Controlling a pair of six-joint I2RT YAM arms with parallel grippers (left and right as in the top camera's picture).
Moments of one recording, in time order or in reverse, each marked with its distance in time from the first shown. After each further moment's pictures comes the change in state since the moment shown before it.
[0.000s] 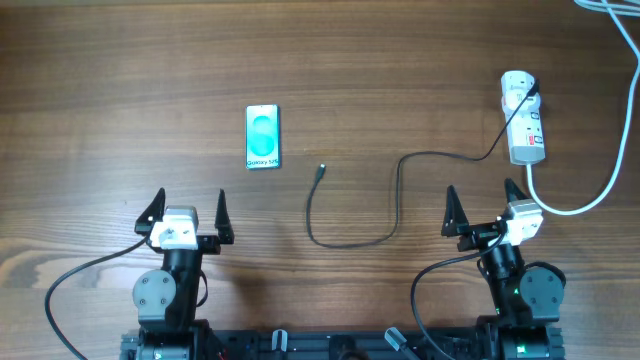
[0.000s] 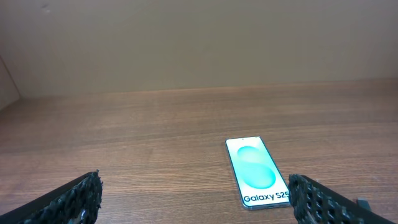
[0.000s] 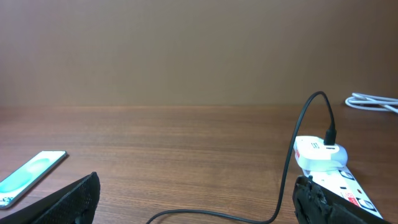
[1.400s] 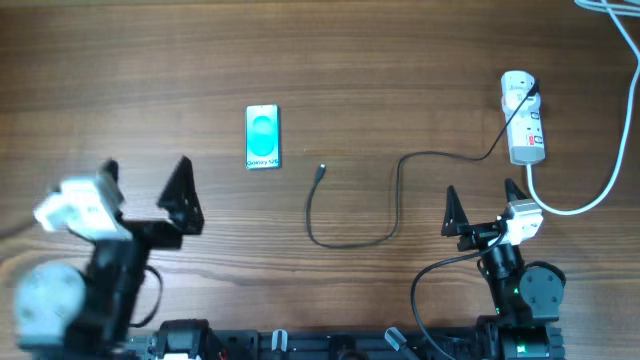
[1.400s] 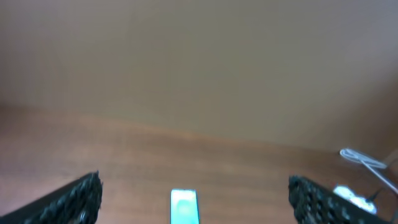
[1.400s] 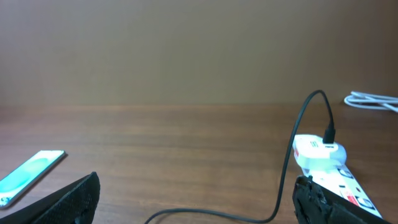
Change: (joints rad) left arm 0.000 0.502 1.010 -0.565 0.084 -0.269; right arm 0.000 0.004 0.000 -0.002 0.004 0.000
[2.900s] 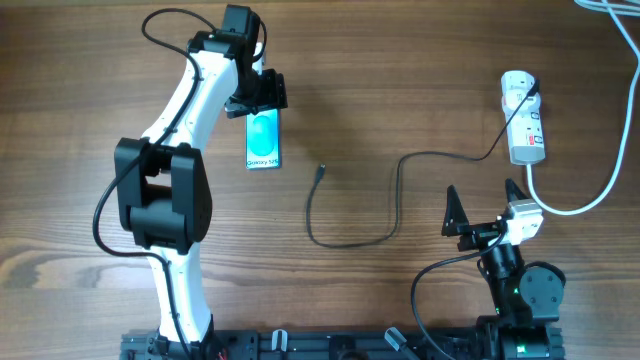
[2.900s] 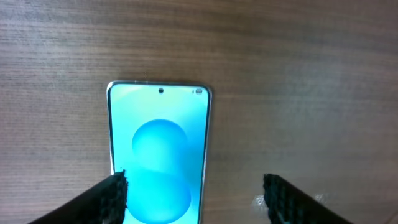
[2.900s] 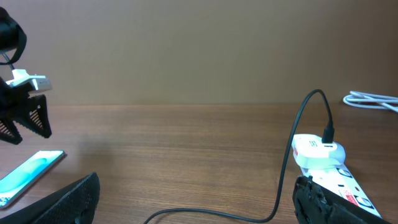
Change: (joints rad) left arm -0.208 1.665 0.805 -0.360 0.021 -0.092; right arm 0.000 0.000 0.000 0.000 0.003 0.000
